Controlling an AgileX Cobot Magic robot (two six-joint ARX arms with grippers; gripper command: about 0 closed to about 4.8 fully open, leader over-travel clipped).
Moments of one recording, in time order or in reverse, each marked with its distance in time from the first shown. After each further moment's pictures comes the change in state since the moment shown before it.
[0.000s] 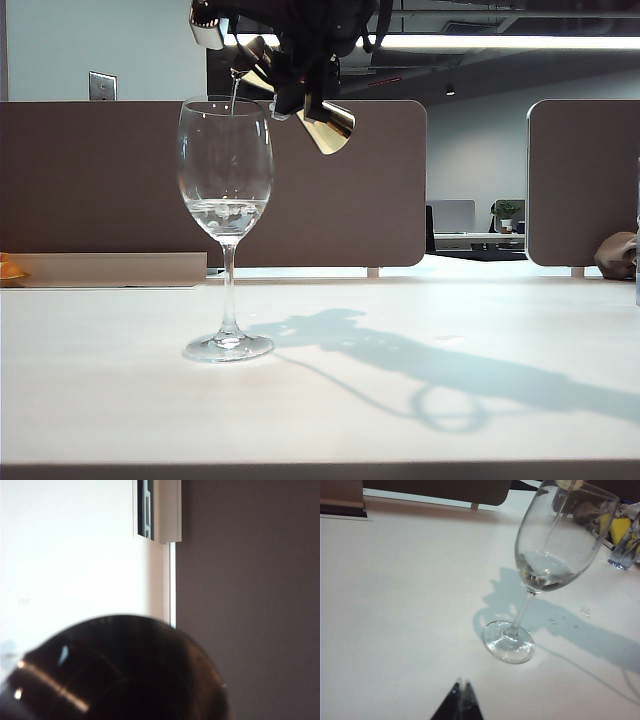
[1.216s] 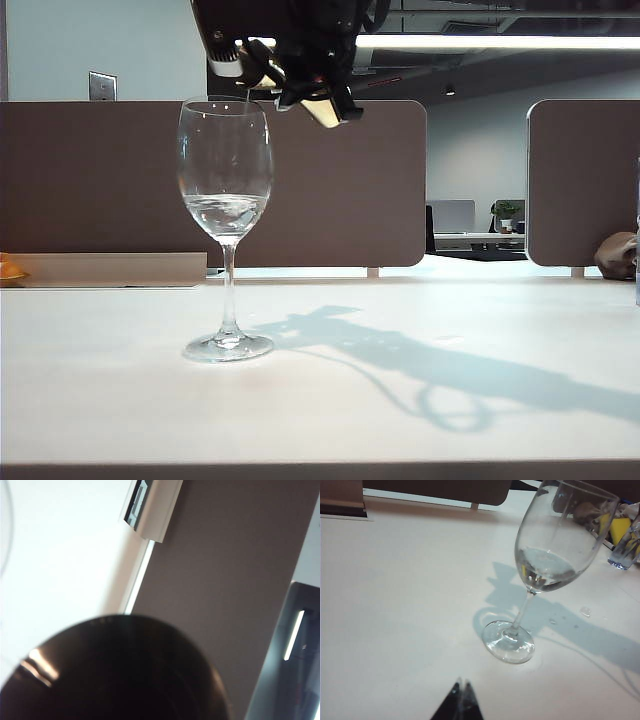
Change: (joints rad) left arm 0.000 0.000 0.000 0.000 0.000 0.000; right arm -0.002 0.000 0.000 0.052 0.018 -0.404
